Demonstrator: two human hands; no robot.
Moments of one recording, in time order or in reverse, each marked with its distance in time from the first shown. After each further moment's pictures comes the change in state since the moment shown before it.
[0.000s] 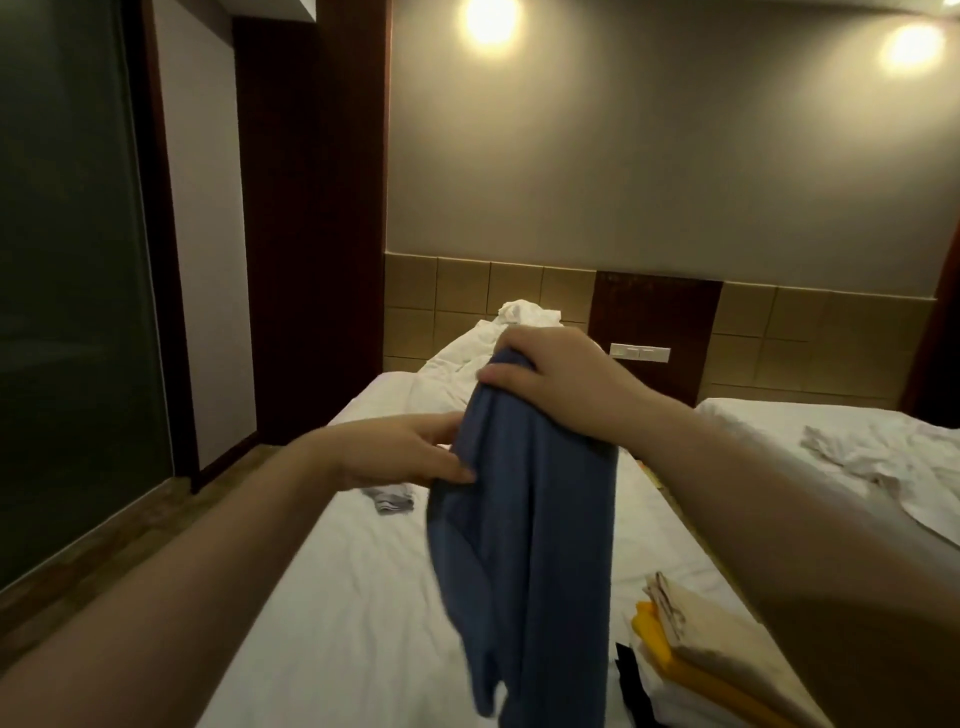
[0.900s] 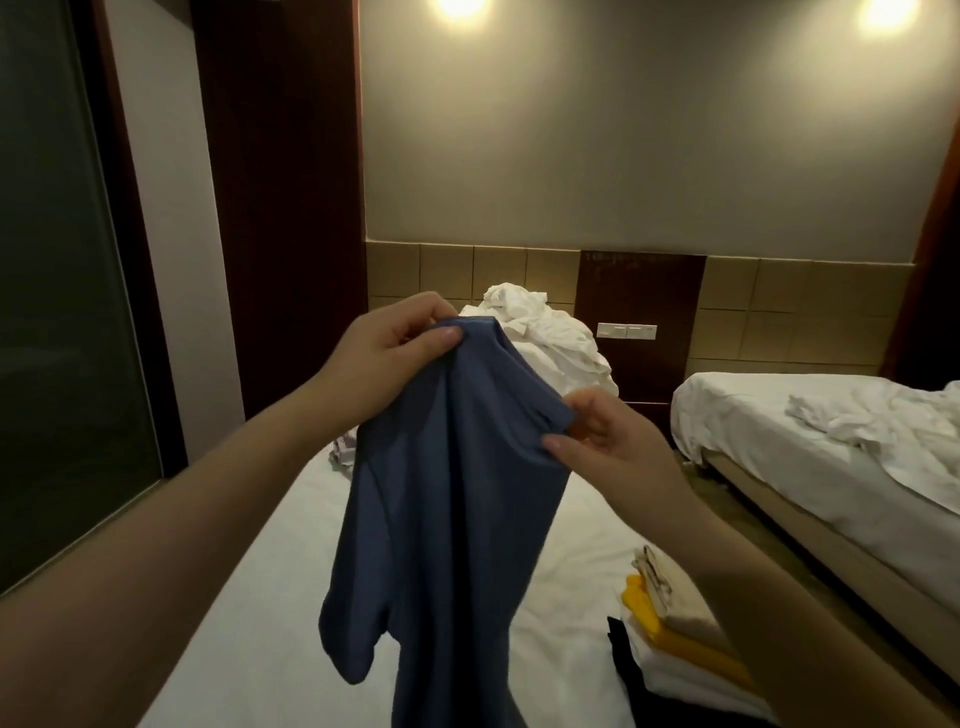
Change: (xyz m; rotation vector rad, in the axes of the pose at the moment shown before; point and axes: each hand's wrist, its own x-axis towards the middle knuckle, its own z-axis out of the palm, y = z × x) left_hand 0.006 0.032 0.000 0.279 0.670 0.489; right_hand -0.094 0.026 0.034 0.612 0.249 0.284
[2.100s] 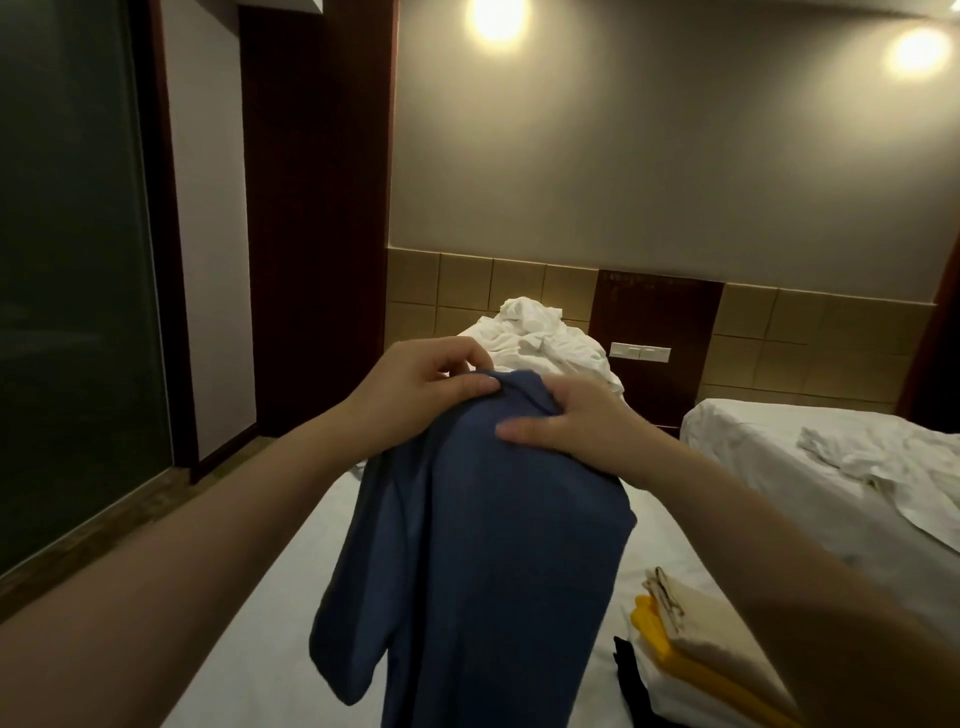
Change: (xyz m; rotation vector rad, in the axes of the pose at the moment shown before) left_hand -0.017 -0.008 -0.007 0.064 -0.040 -0.032; right_hand 0.051 -0.046 0.021 -0.266 -0.356 0.056
